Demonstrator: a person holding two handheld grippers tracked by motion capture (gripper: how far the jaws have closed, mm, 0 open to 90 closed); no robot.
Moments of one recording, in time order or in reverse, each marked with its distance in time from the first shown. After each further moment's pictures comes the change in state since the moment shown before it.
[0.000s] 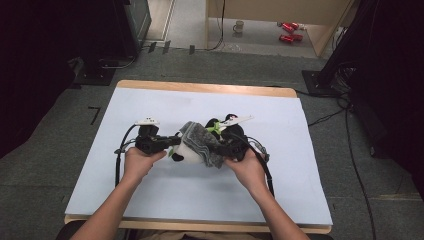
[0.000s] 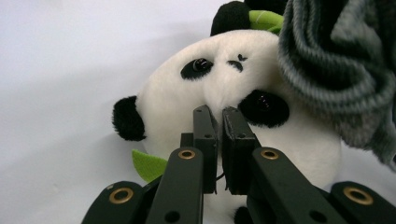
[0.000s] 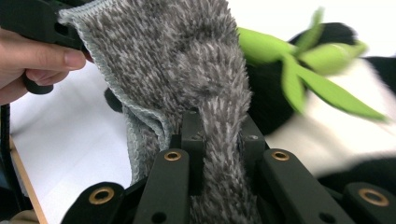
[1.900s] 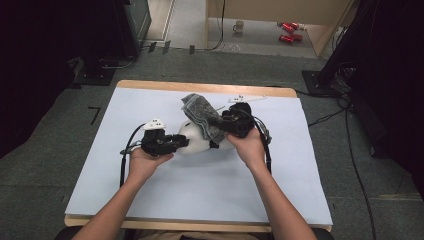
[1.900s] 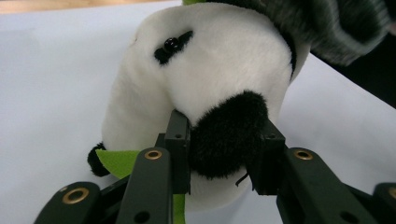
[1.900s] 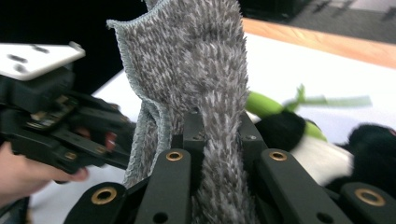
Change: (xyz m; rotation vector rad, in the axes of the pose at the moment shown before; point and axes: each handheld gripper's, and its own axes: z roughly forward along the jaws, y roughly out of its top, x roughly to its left) left arm -0.024 0.001 0.005 -0.055 -0.025 0.130; right arm -0.032 0.044 -0.008 -0.212 0.088 0.047
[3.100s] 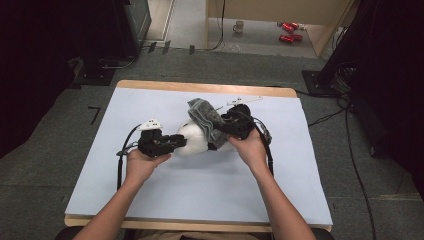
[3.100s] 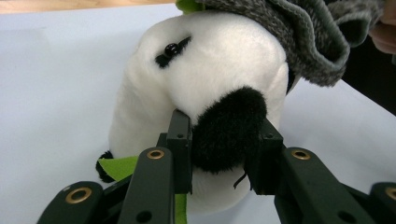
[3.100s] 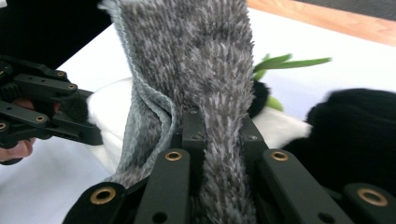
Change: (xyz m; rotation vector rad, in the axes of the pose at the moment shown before) left arm 0.004 -0.003 -0.008 -0.009 0.026 -0.017; right arm -0.009 -0.006 0.006 0.103 -0.096 -0.016
